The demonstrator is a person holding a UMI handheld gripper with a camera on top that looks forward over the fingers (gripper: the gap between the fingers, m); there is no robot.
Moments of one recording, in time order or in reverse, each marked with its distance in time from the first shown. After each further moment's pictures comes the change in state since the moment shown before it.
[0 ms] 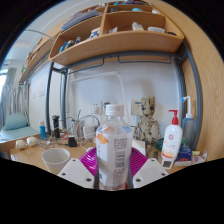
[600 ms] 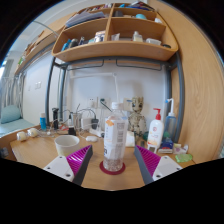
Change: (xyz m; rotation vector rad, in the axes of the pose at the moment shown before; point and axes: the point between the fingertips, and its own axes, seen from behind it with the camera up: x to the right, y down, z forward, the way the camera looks) arm -0.007 0.014 -0.092 -0.052 0.135 -0.053
